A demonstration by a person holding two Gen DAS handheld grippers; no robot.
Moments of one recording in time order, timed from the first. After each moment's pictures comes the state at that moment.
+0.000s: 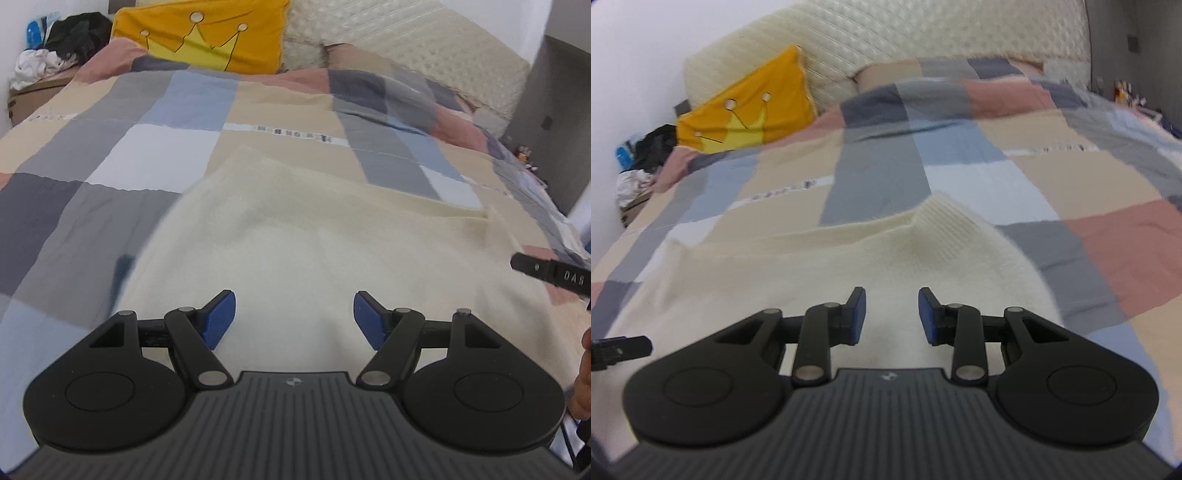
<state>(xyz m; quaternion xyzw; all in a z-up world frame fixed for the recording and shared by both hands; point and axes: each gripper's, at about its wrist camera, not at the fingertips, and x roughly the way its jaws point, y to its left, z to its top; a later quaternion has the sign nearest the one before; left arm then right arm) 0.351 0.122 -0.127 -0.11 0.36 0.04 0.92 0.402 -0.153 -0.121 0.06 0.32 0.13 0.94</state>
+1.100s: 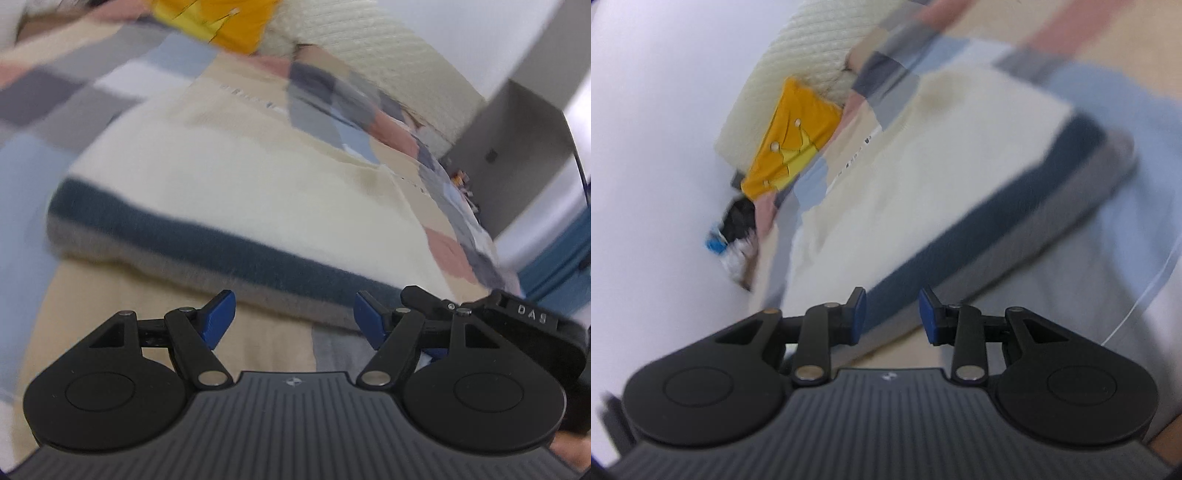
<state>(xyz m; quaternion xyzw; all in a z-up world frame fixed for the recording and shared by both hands) 0.171 0.054 -0.135 -0.26 0.35 -0.02 0.90 0.222 -0.191 -0.154 0.43 0.39 0.17 0.80</state>
